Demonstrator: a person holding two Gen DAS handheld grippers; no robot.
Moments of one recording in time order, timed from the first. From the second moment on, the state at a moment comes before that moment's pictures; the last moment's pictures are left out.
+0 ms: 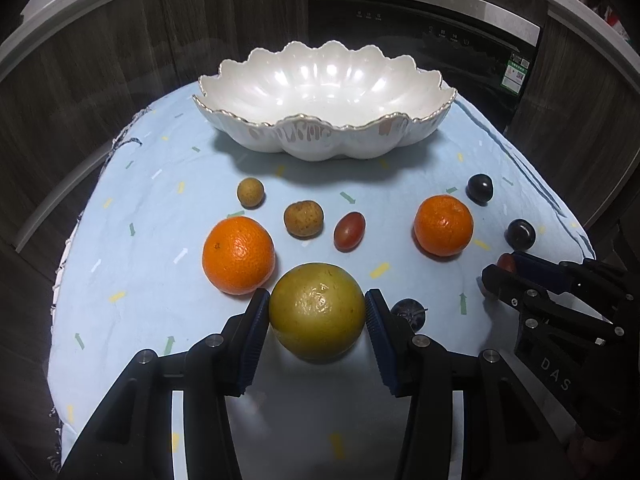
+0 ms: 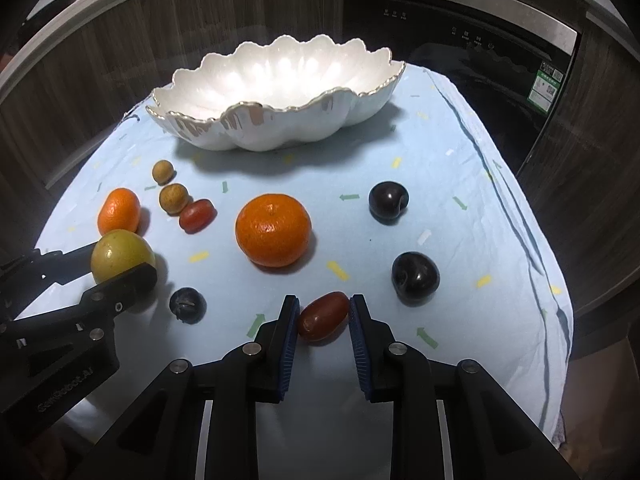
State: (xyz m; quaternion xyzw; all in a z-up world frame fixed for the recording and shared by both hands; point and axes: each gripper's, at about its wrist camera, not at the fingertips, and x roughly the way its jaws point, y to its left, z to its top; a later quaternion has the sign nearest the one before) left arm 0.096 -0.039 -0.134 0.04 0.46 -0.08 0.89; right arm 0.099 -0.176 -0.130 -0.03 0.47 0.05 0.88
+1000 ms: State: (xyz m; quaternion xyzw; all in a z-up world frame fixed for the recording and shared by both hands) left arm 0.109 -0.028 -0.098 0.03 0.44 -0.07 0.90; right arm 0.110 -0.170 -0.088 -0.05 0.43 0.05 0.90
